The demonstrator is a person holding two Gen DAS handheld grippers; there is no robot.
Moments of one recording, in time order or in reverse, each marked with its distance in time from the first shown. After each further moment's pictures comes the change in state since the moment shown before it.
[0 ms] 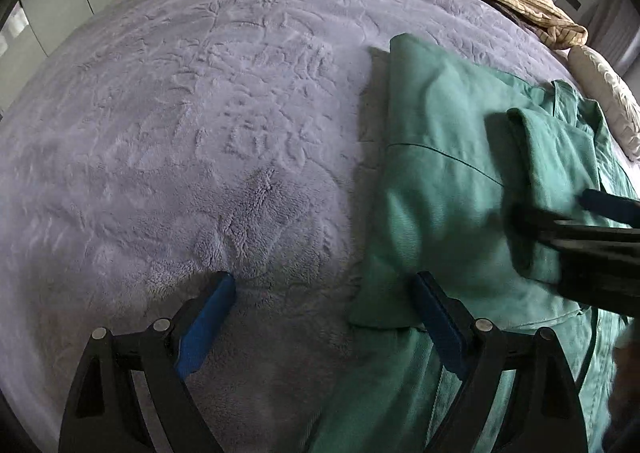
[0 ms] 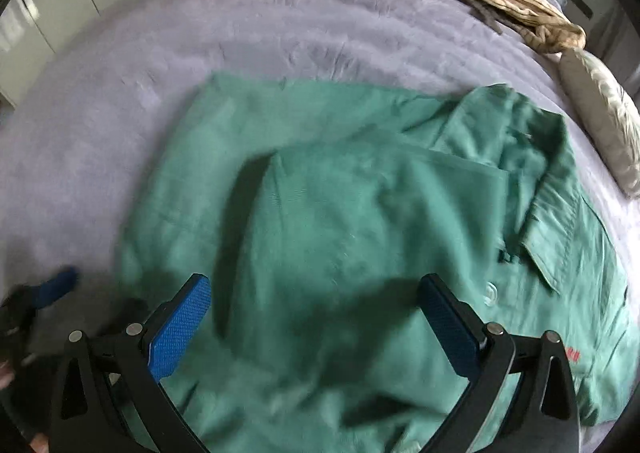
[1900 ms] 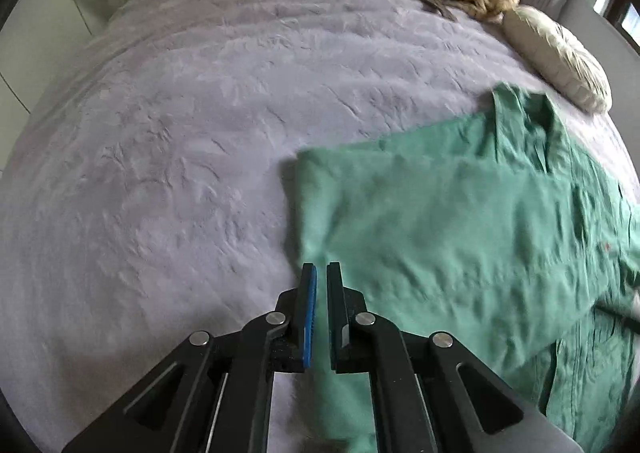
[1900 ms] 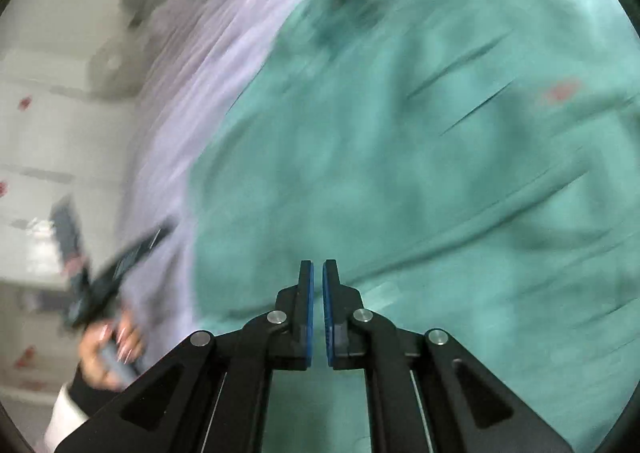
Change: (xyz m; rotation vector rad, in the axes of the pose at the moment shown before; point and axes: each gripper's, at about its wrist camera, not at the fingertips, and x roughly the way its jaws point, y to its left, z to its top) left arm 0.013 -0.092 0.127 0.309 0.007 -0.086; right arm -0.061 -0.175 -0.136 0.775 -0.075 0.448
